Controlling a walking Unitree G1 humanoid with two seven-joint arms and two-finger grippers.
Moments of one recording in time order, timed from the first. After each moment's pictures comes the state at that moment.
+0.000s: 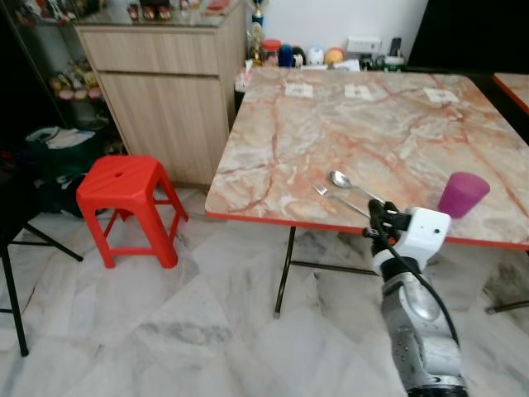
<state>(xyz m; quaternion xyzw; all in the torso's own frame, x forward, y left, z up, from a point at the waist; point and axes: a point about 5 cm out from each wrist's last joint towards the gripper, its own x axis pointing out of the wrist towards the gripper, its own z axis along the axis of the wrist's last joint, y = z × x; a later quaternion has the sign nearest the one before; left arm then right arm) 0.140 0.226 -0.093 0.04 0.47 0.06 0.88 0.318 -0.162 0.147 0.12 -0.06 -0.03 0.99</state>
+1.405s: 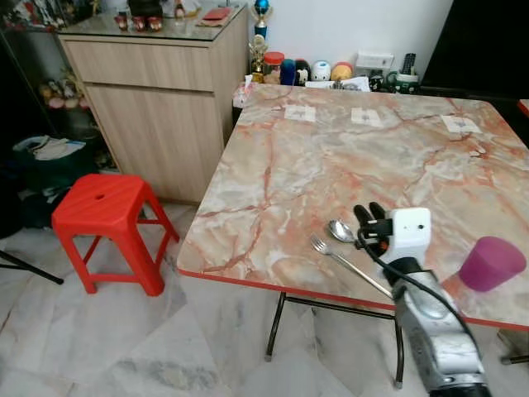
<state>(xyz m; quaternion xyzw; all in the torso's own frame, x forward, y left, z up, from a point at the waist) 0.139 0.228 -0.093 0.04 0.47 0.06 0.88 0.314 -0.178 0.141 -0.03 -0.01 0.10 0.99</state>
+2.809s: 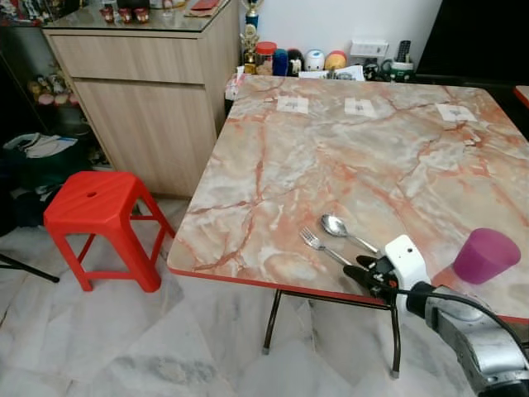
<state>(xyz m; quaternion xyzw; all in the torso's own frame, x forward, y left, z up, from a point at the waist) 0.142 0.227 -0.092 0.04 0.46 0.05 0.88 0.310 -0.206 0.108 -0.09 0.18 0.26 0.94</state>
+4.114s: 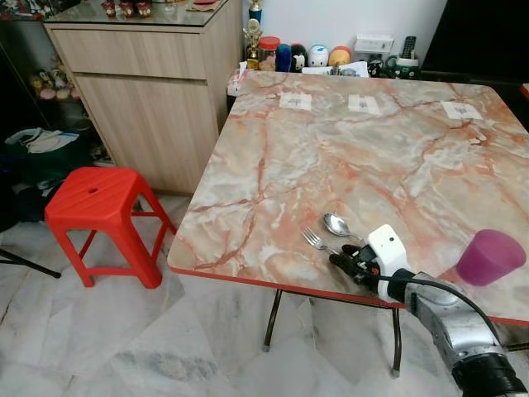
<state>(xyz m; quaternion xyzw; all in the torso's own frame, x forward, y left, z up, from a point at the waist) 0.136 0.227 -0.094 0.04 0.47 0.05 0.88 0.327 -0.186 0.099 -0.08 0.18 0.28 0.94</state>
